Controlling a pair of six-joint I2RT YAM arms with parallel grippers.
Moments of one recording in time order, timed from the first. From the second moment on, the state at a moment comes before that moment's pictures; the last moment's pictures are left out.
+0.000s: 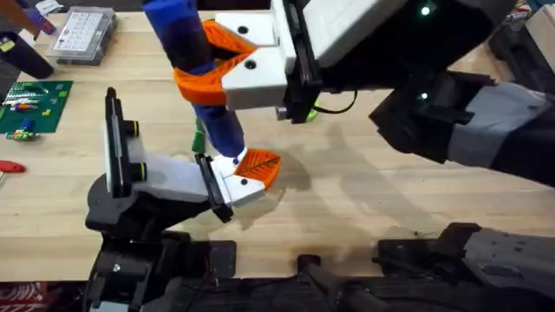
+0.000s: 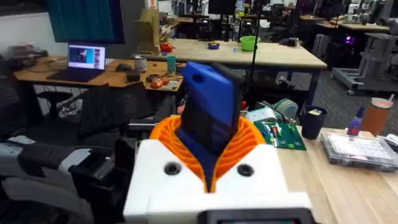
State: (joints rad) left arm -0.11 0.00 0.01 -0.10 1.03 -0.11; right arm 0.76 1.38 0.88 0.78 -0.91 0.19
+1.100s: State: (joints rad) left arm -0.11 0.00 0.01 -0.10 1.03 -0.11; right arm 0.77 1.39 0.88 0.76 -0.87 0.18
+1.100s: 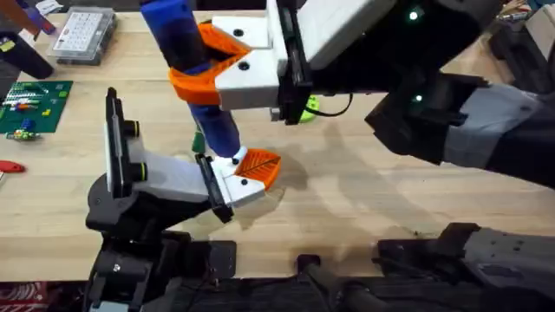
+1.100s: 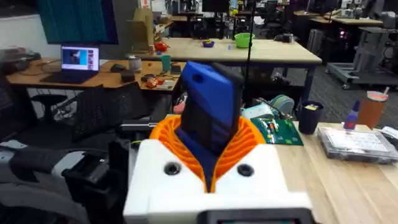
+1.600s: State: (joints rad) left arm -0.11 0.00 0.01 -0.10 1.03 -0.11; right arm 0.76 1.39 0.87 0.75 -0.86 0.18
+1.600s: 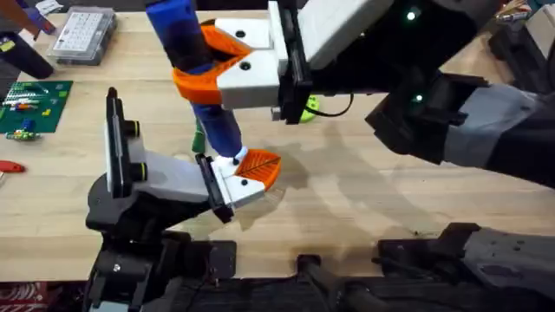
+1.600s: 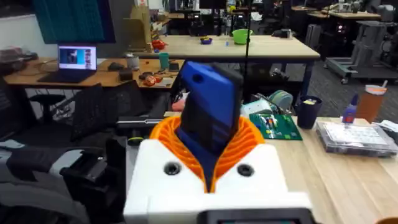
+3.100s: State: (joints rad) left arm -0.11 0.00 0.01 -0.10 1.03 -0.11; right arm 0.76 1.39 0.86 0.82 -0.90 0.23
